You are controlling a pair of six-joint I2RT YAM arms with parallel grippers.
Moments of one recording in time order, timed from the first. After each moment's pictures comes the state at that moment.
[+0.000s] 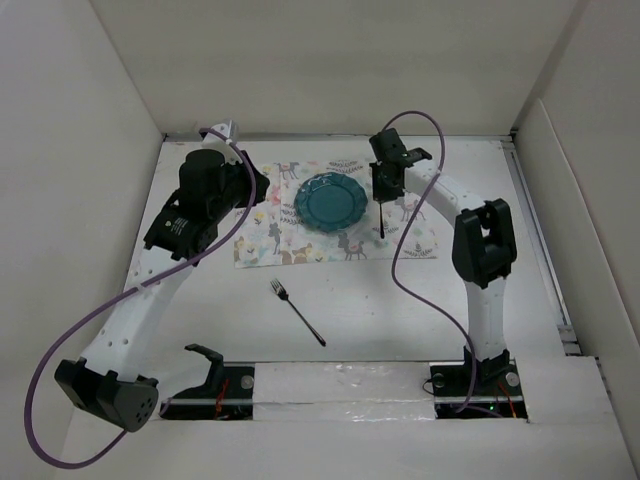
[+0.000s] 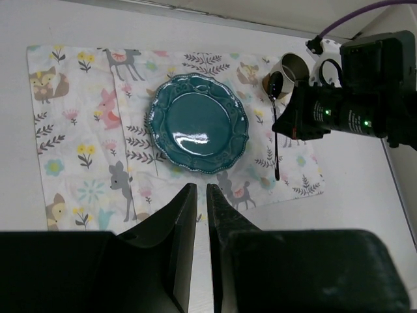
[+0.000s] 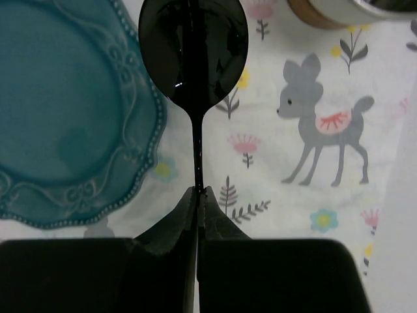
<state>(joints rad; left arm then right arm) -0.39 1.11 1.27 -0.51 -0.02 -0.44 0.42 2.09 1.80 -0.74 0.18 0.34</state>
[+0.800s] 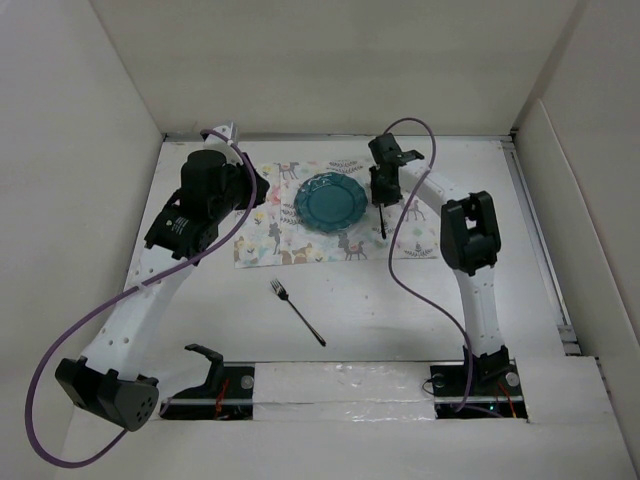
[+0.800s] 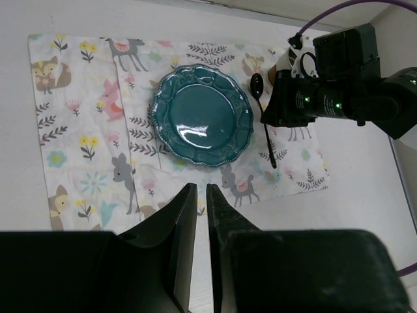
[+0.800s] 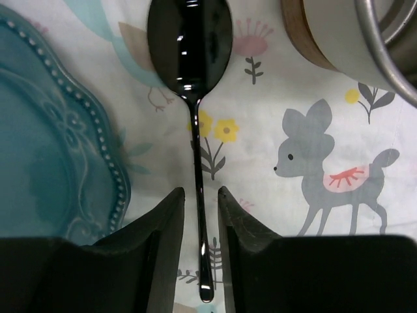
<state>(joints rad) -0.39 1.12 1.27 -0.53 -0.02 -0.44 0.37 2.29 1.93 -0.74 0.17 0.32</state>
